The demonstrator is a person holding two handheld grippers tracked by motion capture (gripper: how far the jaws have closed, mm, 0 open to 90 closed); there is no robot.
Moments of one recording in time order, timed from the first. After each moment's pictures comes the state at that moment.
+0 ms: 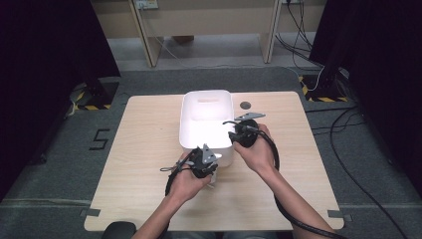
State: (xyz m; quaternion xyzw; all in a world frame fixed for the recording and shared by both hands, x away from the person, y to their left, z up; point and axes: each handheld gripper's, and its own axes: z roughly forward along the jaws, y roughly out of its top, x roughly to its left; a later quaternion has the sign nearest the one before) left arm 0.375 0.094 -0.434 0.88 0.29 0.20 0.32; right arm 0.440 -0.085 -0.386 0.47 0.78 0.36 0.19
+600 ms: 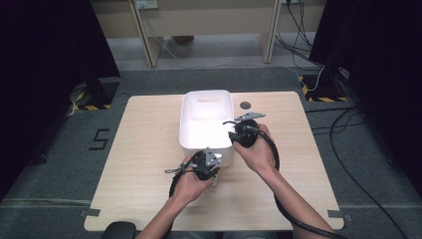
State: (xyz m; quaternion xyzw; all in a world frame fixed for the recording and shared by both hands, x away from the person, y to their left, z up) left arm 0.380 0.088 -0.454 0.89 0.29 0.19 0.31; right arm 0.440 -0.086 -0.386 0.46 0.78 0.36 0.19
